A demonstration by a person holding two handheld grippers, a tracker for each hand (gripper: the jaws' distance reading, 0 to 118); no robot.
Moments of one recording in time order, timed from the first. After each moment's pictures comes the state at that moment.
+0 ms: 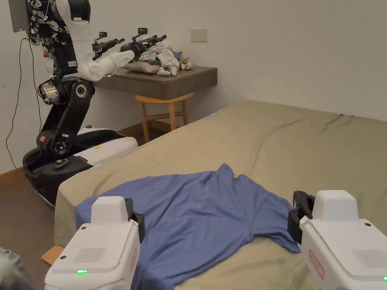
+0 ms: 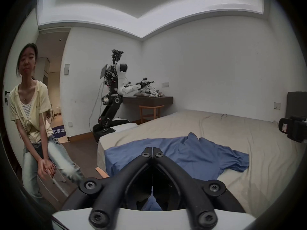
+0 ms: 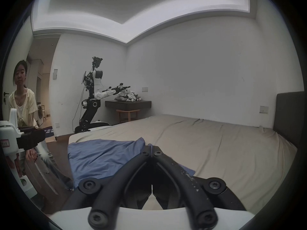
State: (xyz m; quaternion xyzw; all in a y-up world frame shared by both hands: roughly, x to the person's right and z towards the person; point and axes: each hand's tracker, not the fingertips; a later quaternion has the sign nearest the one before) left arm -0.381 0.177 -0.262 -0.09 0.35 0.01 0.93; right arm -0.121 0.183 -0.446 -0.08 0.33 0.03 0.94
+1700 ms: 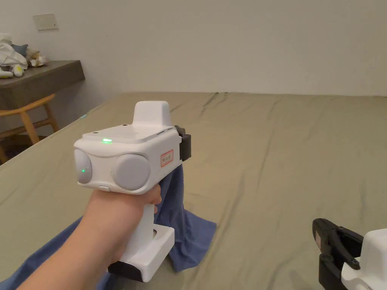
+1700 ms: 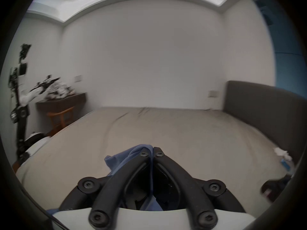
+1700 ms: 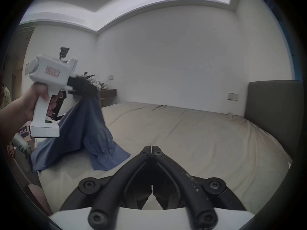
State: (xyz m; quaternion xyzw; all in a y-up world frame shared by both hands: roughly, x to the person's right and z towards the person) left arm -0.218 0.268 -0.607 -0.13 -0.05 0.00 0.99; right arm 0.062 0.165 -0.496 -0.11 0.17 0.03 0.98
